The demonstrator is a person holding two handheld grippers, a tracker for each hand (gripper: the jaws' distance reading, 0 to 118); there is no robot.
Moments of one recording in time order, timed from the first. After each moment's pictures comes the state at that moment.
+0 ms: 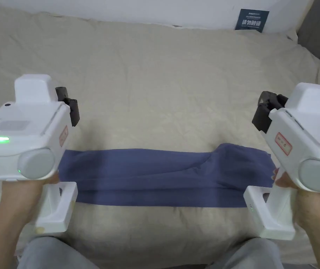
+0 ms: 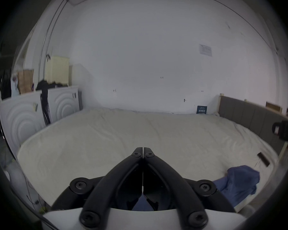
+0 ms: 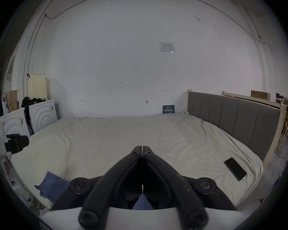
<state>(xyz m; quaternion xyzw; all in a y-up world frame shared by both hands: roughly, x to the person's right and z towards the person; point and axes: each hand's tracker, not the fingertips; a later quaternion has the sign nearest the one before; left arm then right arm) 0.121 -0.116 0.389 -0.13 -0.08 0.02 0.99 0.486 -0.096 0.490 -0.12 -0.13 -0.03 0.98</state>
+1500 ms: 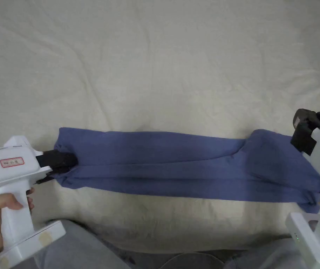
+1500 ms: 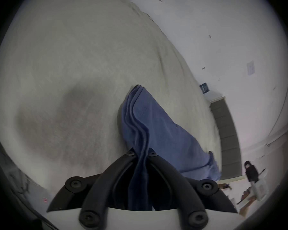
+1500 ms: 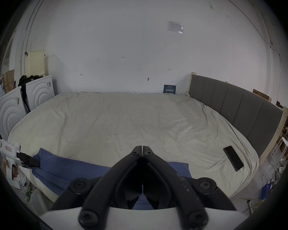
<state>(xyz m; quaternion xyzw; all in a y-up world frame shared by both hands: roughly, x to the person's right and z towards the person) -0.013 -0.284 0.323 -0.48 -0.13 0.32 0.81 0.468 -0.127 0.470 -0.23 -0.13 0.00 0.97</state>
